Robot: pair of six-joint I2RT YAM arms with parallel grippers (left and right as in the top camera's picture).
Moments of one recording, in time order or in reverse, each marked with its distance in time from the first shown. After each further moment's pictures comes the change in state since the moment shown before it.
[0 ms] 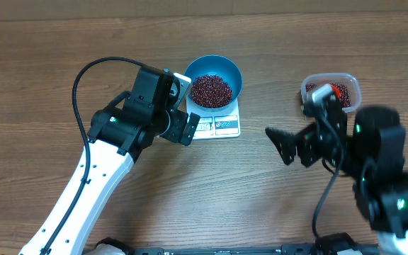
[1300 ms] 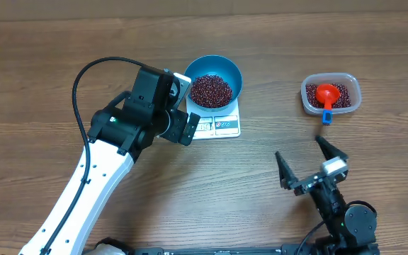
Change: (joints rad) left arm 0.000 0.000 0.000 0.000 0.000 0.000; right arm 0.000 -0.827 -0.948 0.736 0.201 0.151
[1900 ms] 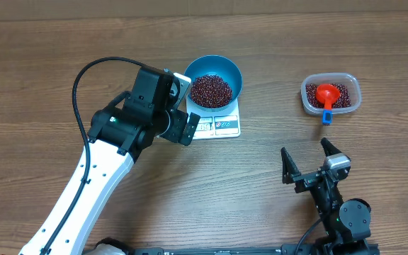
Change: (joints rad) left arm 0.000 0.000 0.000 0.000 0.000 0.000; right arm 0.000 0.000 -0.028 -0.070 0.124 0.074
